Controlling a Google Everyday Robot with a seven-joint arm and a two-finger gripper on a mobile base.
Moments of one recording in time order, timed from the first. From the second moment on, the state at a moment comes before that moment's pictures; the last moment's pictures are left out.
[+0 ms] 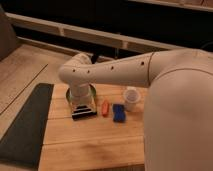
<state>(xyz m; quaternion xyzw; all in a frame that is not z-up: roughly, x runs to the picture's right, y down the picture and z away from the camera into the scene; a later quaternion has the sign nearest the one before) -0.108 0.103 0.703 -0.26 0.23 0.64 0.68</state>
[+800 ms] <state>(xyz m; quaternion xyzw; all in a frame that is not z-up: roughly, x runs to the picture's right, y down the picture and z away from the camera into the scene) -0.093 0.084 0.708 -0.26 0.21 0.58 0.75</state>
